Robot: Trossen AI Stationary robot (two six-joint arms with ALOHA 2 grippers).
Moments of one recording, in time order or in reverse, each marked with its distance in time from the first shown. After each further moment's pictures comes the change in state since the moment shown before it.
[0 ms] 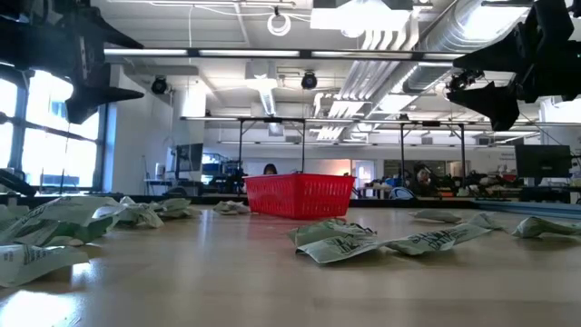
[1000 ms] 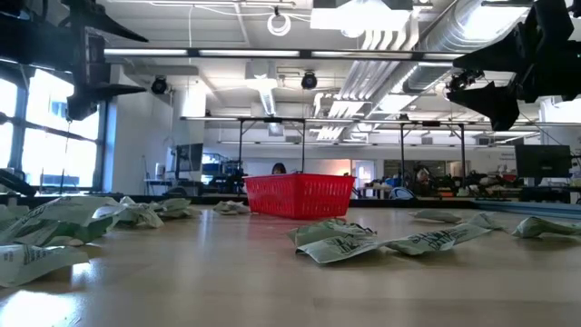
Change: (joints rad) left arm 0.000 0.016 0.001 0.062 -0.038 -0.148; right arm 0.000 0.000 0.000 0.005 0.000 0.000
